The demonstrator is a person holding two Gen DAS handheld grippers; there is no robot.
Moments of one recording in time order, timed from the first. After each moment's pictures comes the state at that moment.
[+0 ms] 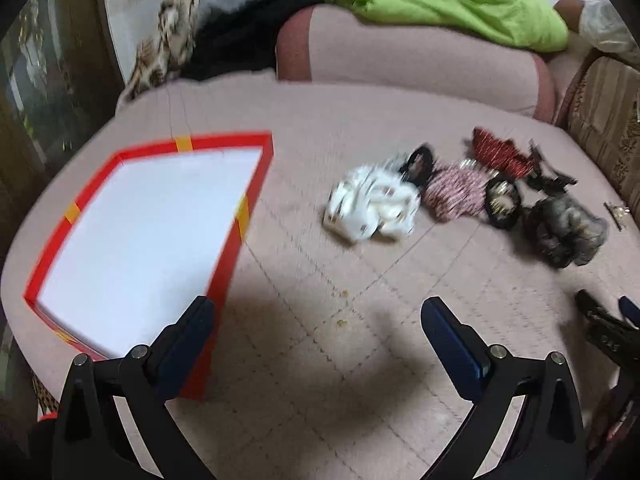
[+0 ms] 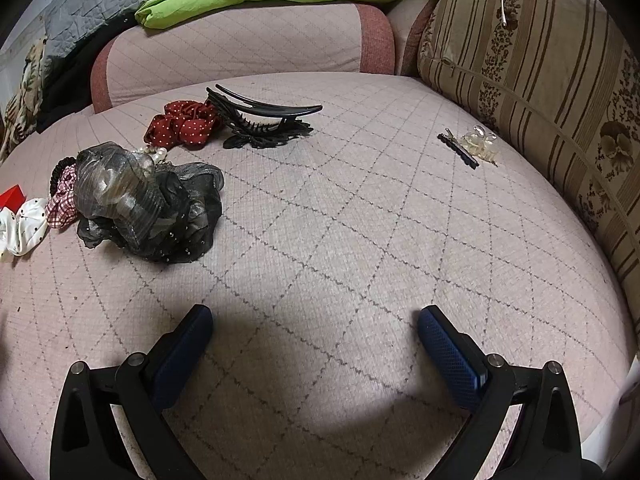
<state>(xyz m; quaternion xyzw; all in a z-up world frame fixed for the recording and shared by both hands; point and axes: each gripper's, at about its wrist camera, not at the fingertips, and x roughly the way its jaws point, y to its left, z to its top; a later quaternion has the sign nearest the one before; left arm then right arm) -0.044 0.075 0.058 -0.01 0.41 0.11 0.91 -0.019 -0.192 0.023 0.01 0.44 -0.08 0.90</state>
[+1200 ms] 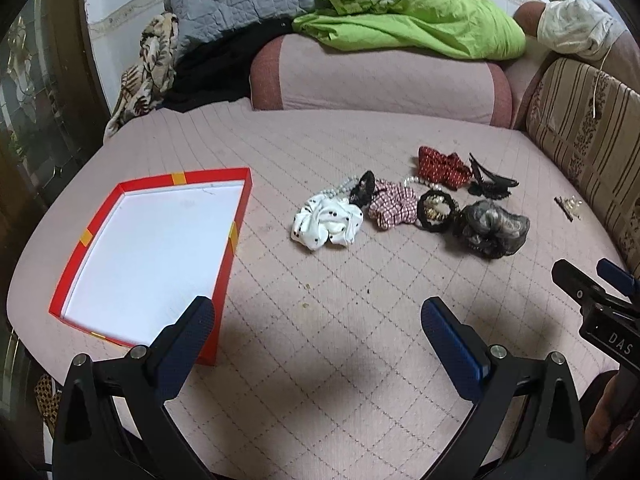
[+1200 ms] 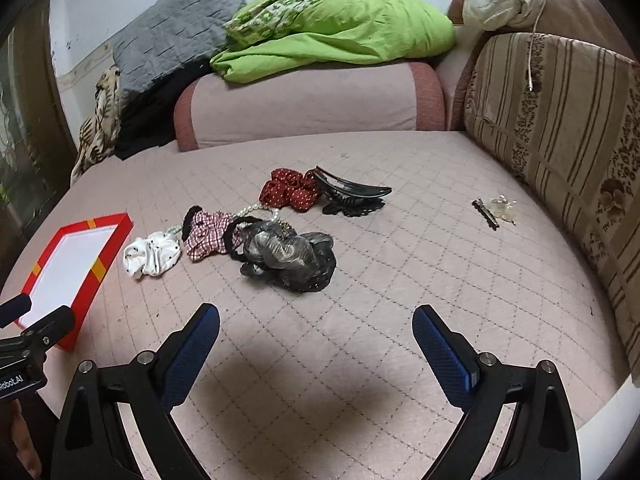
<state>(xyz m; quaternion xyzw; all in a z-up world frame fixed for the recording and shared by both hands) -0.082 0.051 0.109 0.00 0.41 0.06 0.91 -0.072 -0.152 0.116 0.03 0.38 0.03 0.92</state>
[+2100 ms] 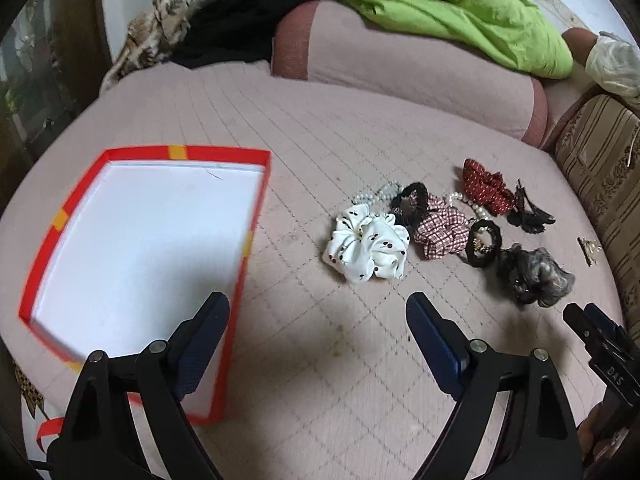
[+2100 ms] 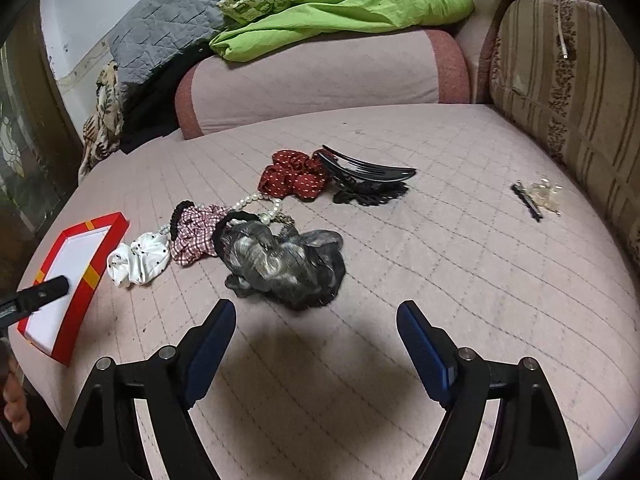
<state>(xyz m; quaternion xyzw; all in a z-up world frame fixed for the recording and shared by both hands) -0.008 0.109 0.088 -0.08 0.46 0.06 0.88 -0.016 -0.168 0.087 0.07 0.41 0.08 0.90</state>
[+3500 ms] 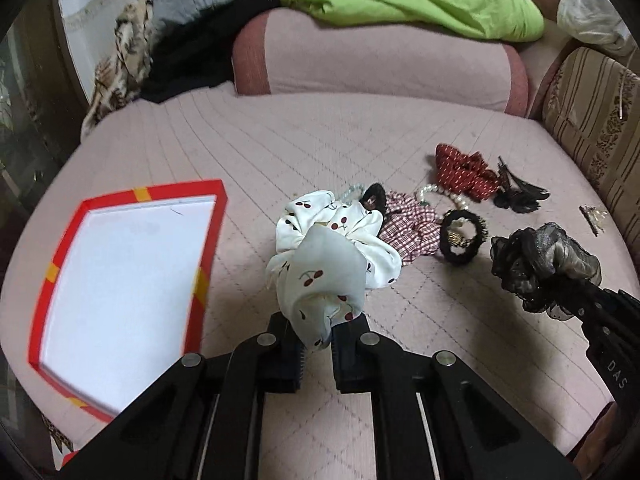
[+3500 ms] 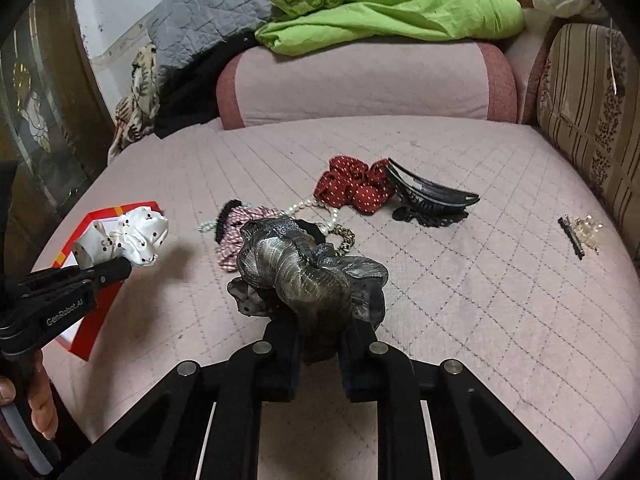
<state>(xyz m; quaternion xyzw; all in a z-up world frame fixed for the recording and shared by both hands) 0.004 0.058 0.097 0.01 0.44 0.05 0.90 -0.009 -0.130 0.101 0.04 0.41 0.13 0.90</state>
